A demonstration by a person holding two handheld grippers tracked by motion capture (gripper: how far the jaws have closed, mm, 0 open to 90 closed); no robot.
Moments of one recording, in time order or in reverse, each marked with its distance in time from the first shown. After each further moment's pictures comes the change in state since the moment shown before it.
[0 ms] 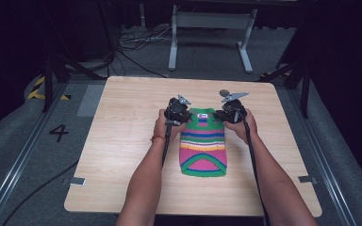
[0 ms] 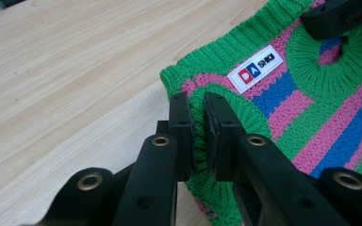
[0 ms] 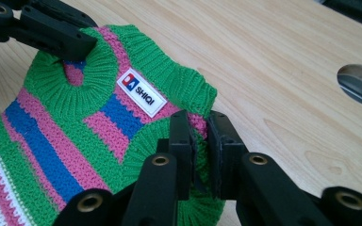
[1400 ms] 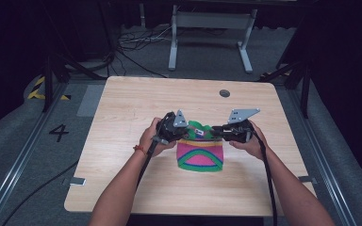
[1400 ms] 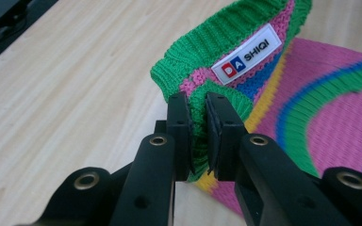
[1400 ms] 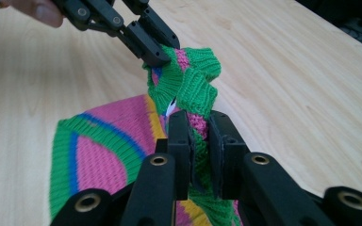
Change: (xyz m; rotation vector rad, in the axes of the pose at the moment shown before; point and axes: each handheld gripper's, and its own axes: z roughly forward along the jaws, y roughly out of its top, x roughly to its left) left arm -0.034 -0.042 -0.068 -0.027 -0.110 0.363; right arm 0.052 -0.028 -0.061 -0.149 0.290 -0.273
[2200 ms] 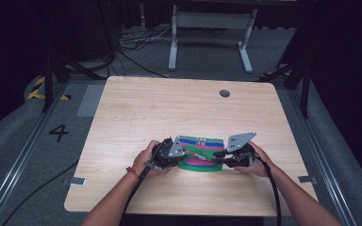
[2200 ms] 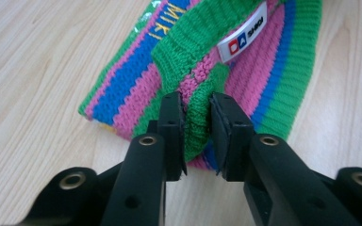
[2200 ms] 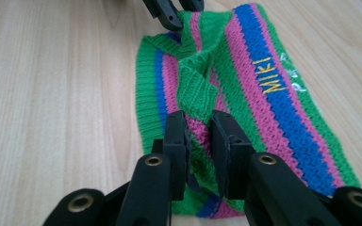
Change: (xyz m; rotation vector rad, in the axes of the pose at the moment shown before) left arm -0.053 -0.044 -0.008 0.036 -0.065 0.112; right arm 0.047 -0.040 0.000 0.125 0.145 -0.108
